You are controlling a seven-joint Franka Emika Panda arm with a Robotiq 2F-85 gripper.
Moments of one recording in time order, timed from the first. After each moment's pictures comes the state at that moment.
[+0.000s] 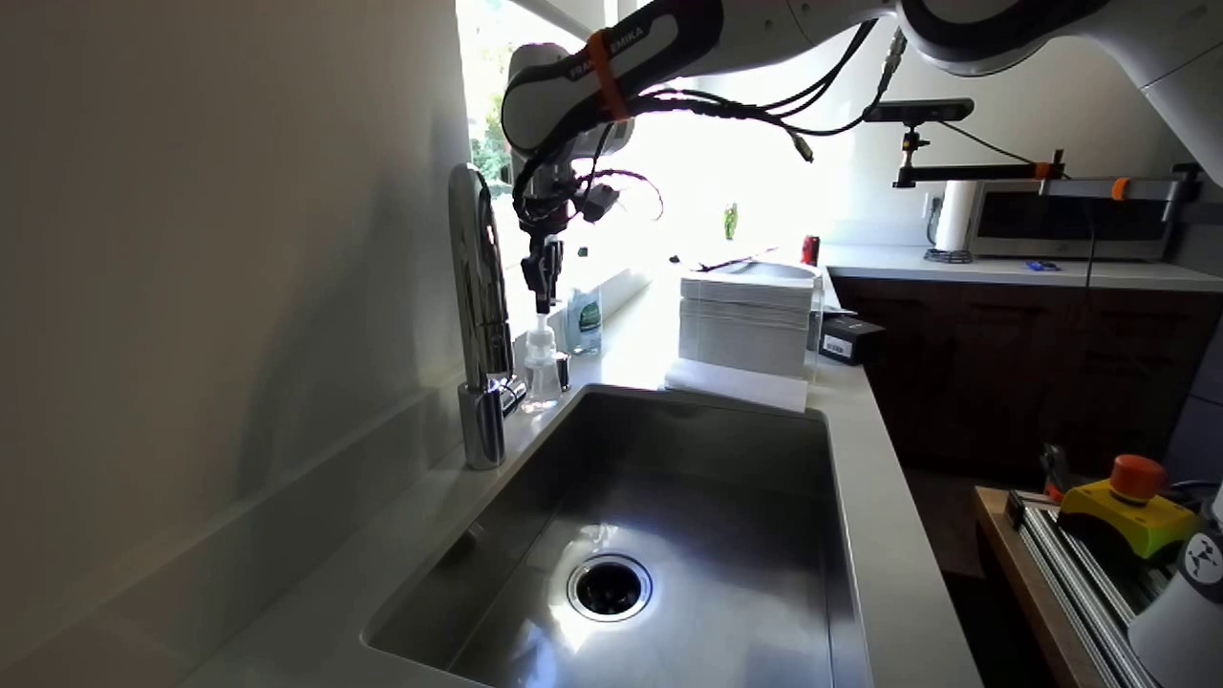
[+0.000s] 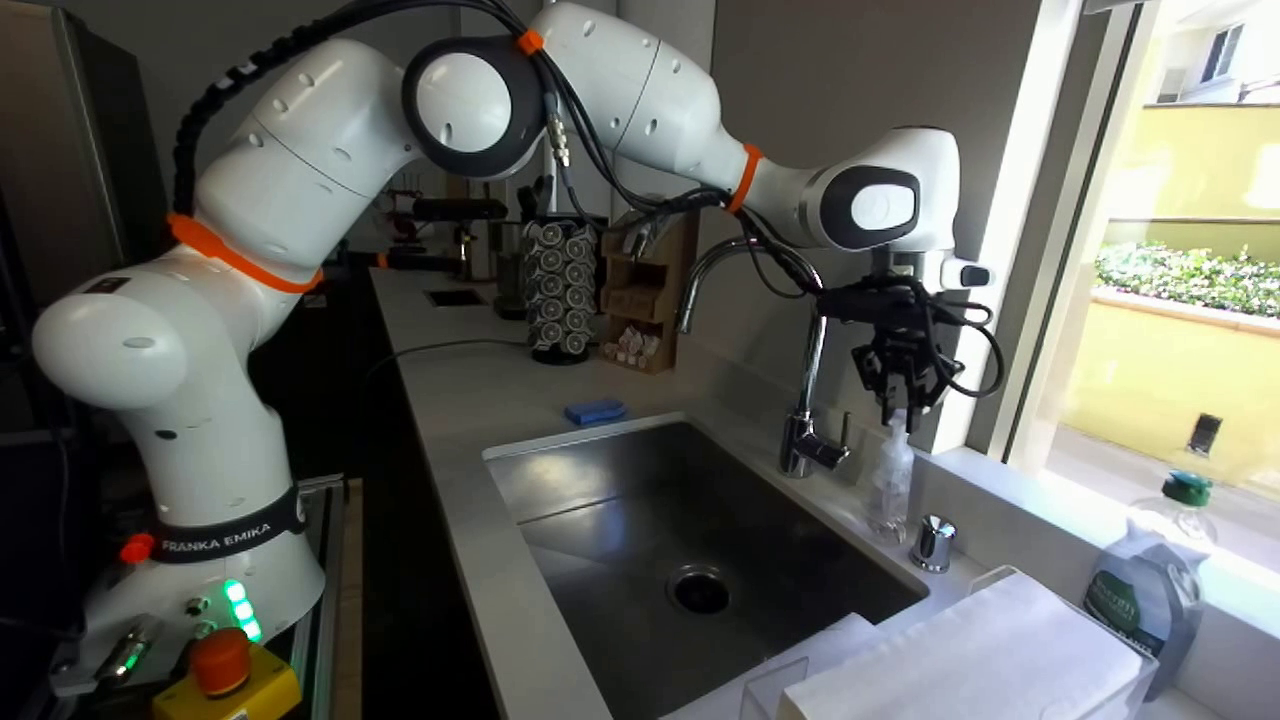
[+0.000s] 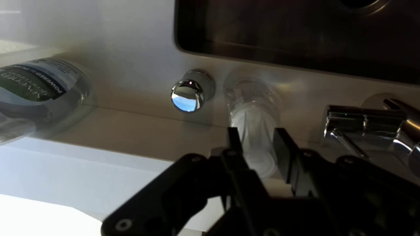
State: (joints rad) arm -0.22 0.68 -0.07 -1.24 -0.06 2.05 -0.42
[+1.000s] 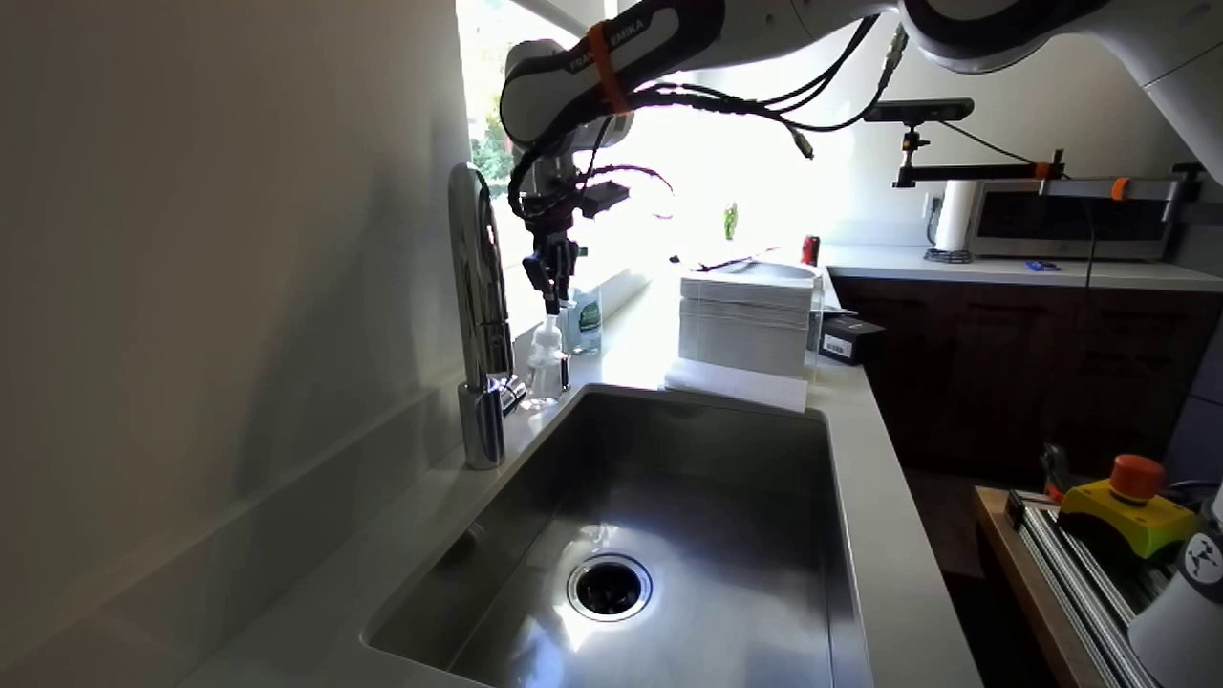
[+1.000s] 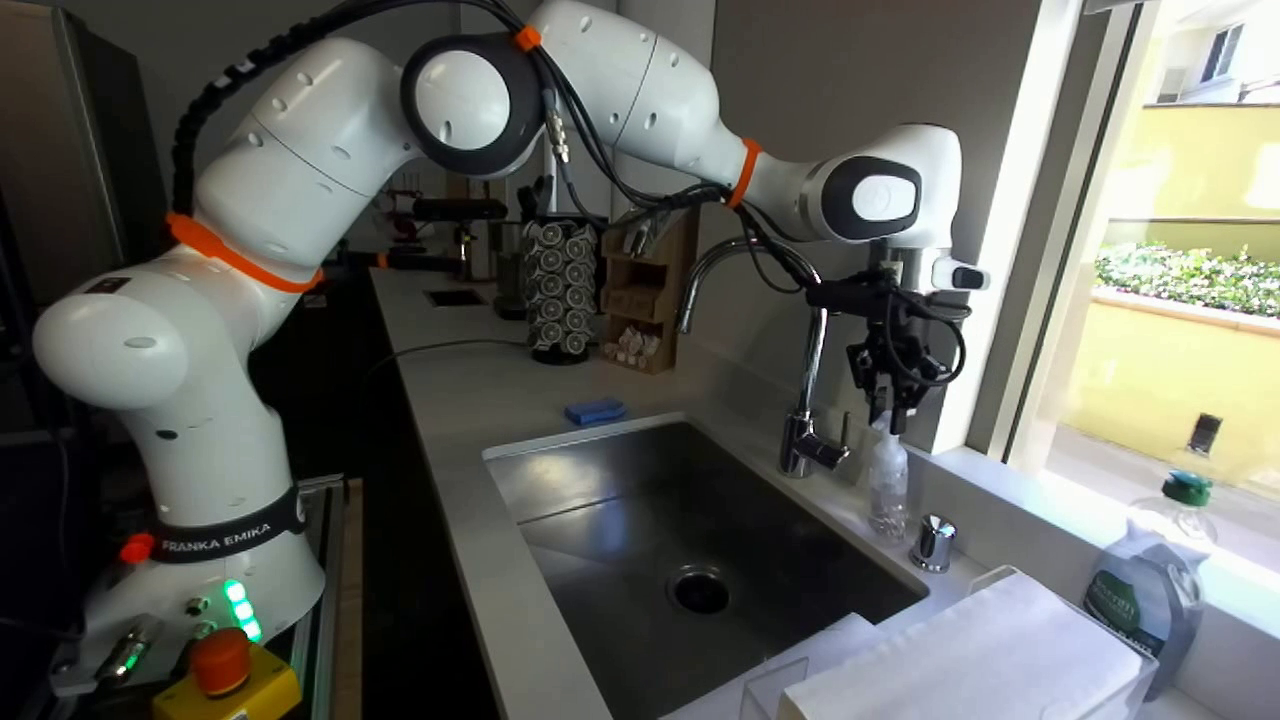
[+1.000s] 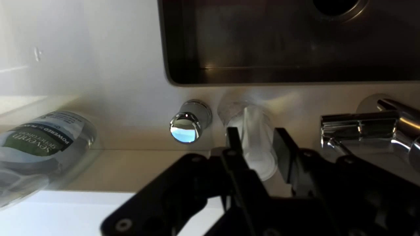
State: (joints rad) arm -0.22 0.67 -0.08 -1.23 -0.06 1.95 -0.26
